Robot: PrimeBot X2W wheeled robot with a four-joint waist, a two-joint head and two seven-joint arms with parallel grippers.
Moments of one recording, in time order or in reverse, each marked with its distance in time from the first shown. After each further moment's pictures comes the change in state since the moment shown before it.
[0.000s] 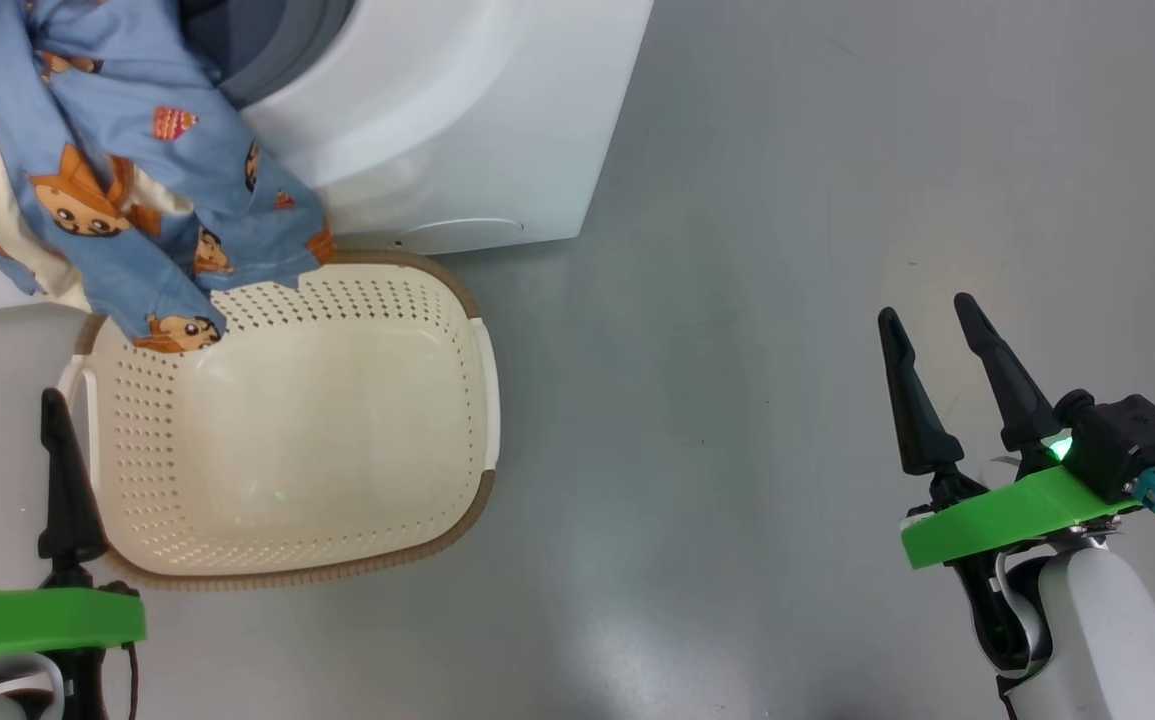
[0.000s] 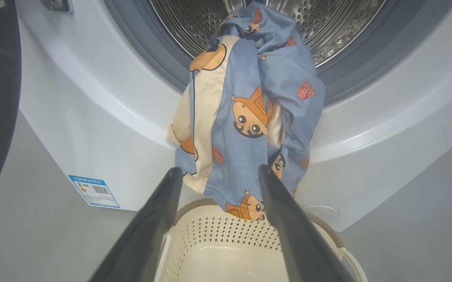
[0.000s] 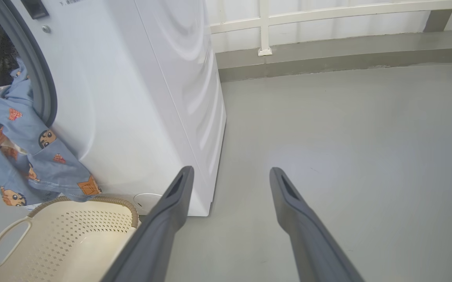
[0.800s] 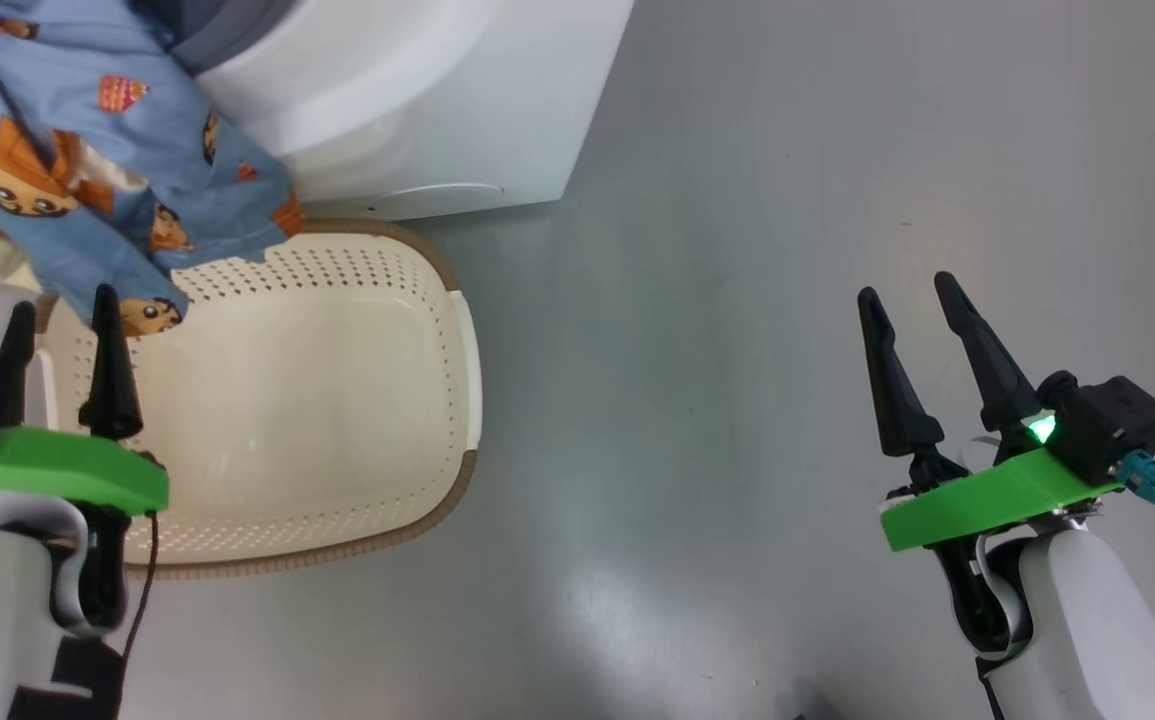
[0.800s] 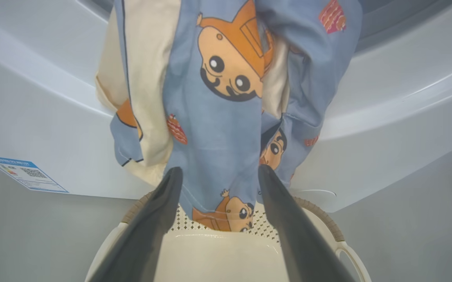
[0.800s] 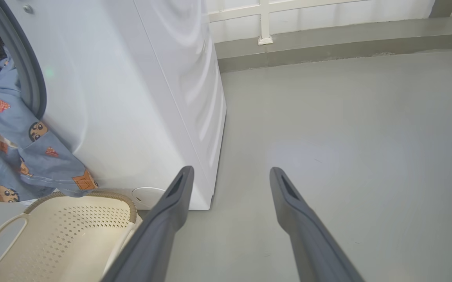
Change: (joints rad) left arm -0.320 0.099 -0.207 0.387 -0.125 0.000 0.000; right arm -0.029 0.023 0.013 -0.003 -0.003 0.000 0.000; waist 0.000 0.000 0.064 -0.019
